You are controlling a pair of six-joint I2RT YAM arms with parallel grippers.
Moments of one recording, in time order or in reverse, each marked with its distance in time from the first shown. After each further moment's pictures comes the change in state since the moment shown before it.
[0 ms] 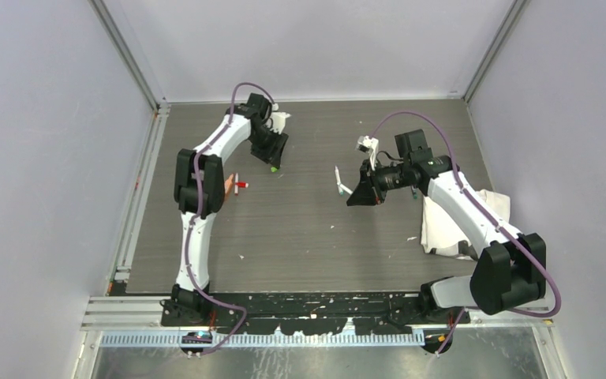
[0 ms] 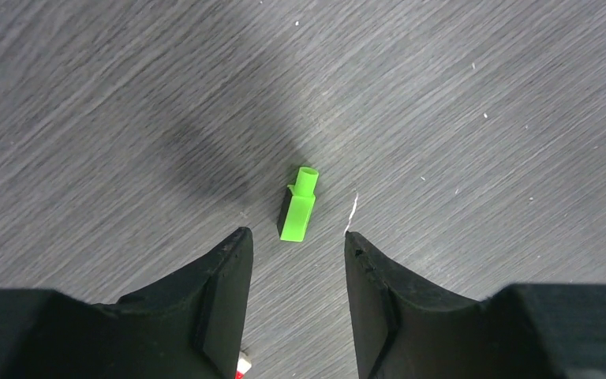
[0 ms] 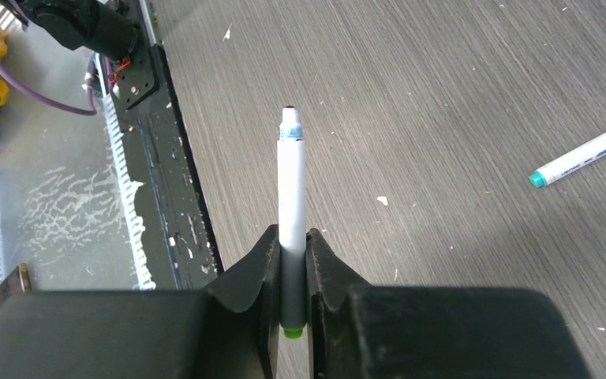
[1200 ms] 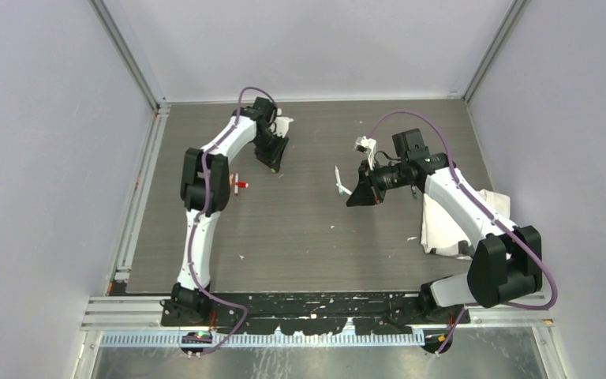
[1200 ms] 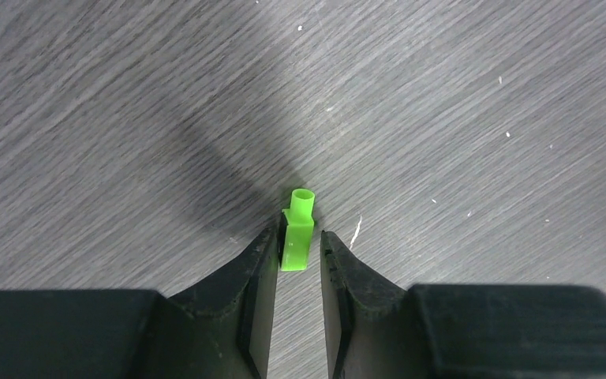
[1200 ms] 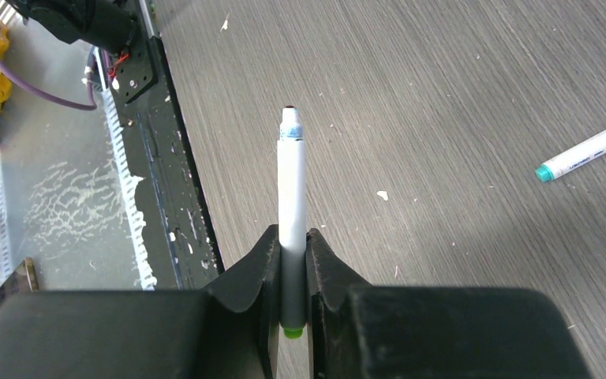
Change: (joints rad) left arm -0.012 0.085 0.056 -0.040 -0.011 -0.033; right arm 0.000 0.043 0.016 -0.026 -0.001 -0.018
